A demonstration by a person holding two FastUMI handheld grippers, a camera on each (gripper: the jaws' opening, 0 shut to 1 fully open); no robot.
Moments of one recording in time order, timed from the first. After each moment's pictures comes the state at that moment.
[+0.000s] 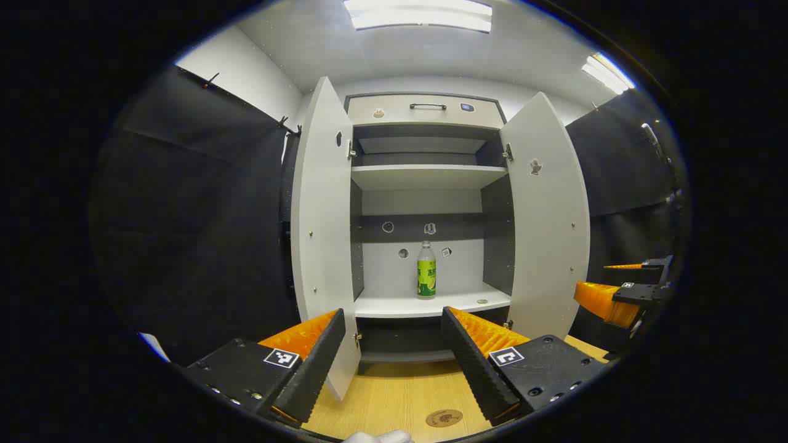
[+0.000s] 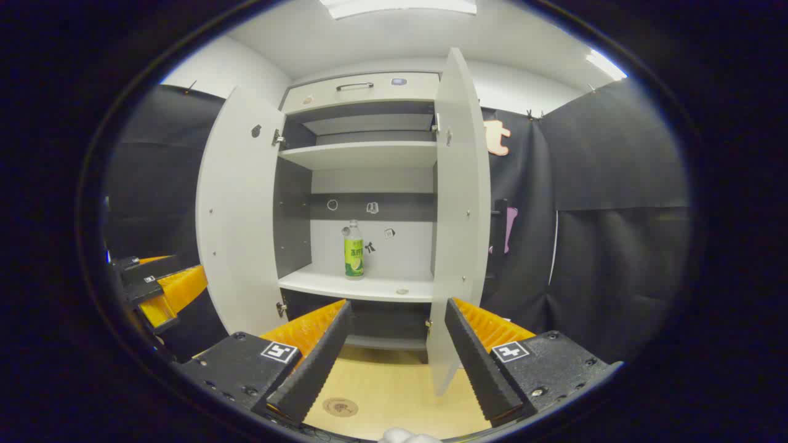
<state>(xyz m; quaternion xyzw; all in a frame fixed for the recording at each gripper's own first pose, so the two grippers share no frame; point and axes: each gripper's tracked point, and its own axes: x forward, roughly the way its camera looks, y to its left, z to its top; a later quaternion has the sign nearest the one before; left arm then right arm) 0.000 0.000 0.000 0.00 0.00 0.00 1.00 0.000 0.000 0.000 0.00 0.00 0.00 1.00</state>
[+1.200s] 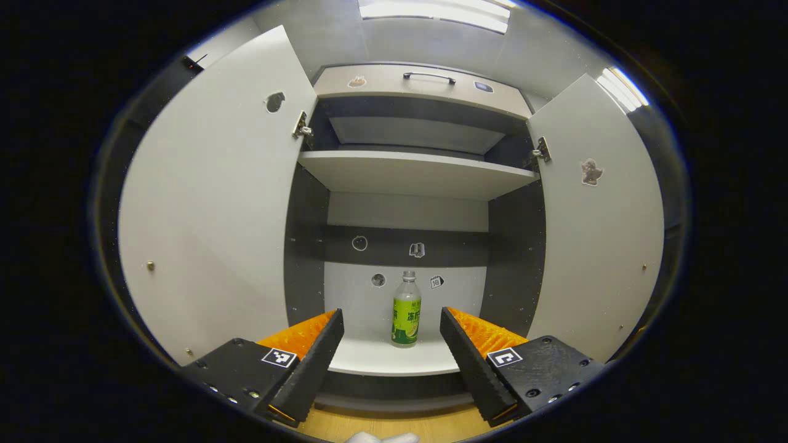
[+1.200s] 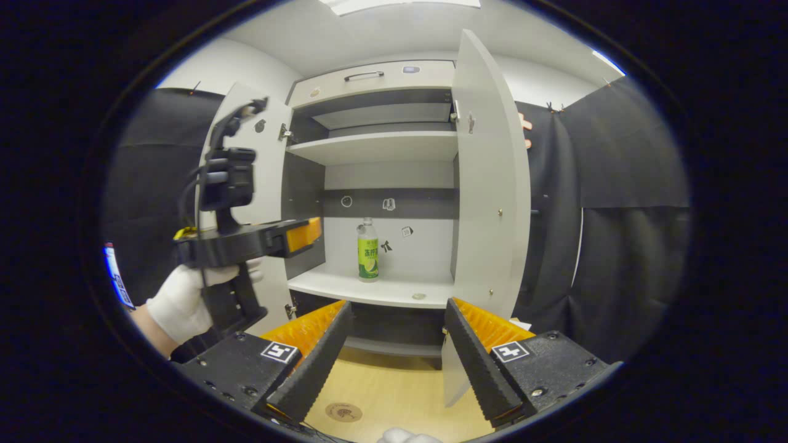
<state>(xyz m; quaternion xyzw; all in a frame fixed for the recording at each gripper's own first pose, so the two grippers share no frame) 0.246 -0.056 0.036 -0.04 -0.02 -0.03 1.00 0.044 0.007 0.001 0.00 0.01 0.05 1.00</state>
